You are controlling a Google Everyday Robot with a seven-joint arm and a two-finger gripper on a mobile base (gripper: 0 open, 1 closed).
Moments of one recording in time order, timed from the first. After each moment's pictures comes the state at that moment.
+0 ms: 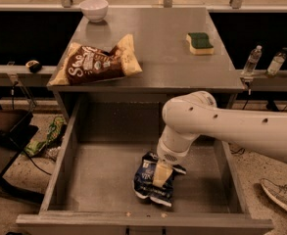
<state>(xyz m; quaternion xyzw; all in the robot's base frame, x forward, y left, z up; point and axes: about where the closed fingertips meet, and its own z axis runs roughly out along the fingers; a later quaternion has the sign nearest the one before) 0.474 -0.064 0.616 -0.59 0.80 0.08 0.06</state>
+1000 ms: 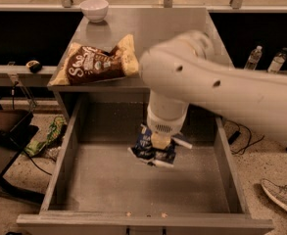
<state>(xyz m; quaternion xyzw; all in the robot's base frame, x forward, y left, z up) 0.475 -0.055 0.764 -0.62 0.78 -0.03 0.07</state>
